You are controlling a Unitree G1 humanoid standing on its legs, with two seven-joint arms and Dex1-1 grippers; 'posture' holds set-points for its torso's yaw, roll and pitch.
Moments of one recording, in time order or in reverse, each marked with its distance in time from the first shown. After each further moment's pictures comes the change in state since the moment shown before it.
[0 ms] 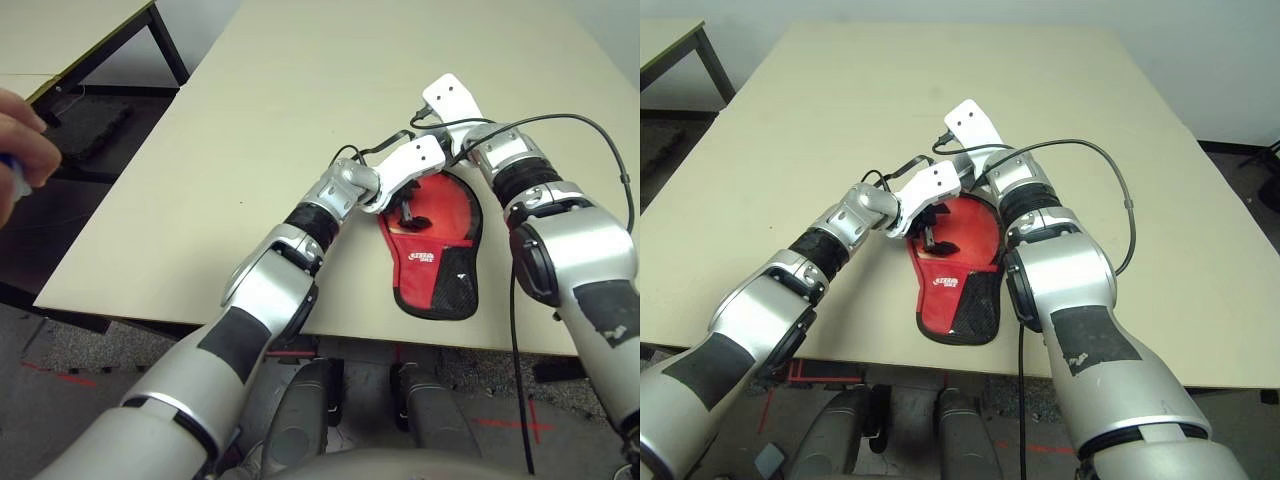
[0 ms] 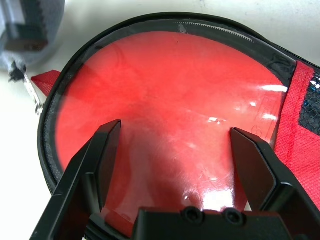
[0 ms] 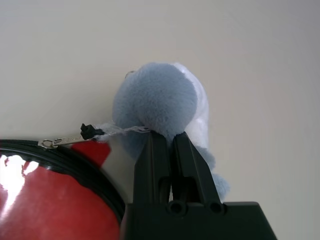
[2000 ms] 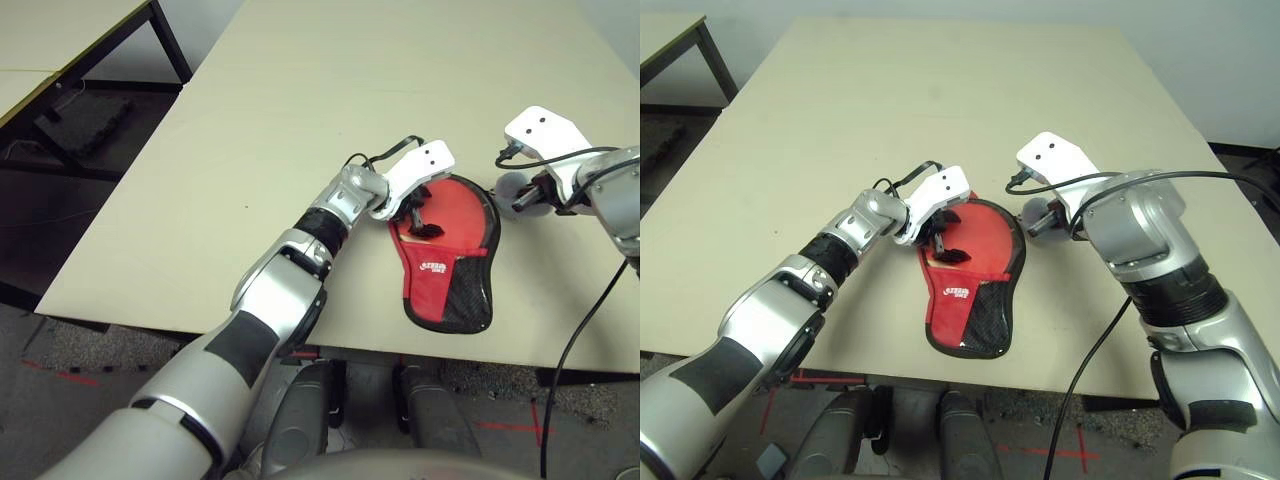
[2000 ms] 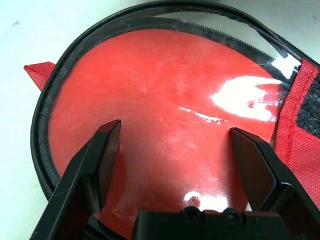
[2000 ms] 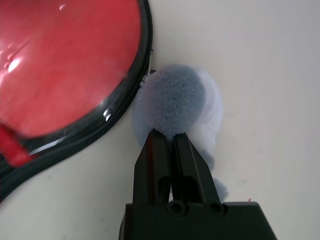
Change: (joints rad) left arm 0.012 -0.044 0.033 0.003 0.000 0.003 -0.013; right arm 0.565 -0.699 0.241 -1.601 0.234 1.152 0.616
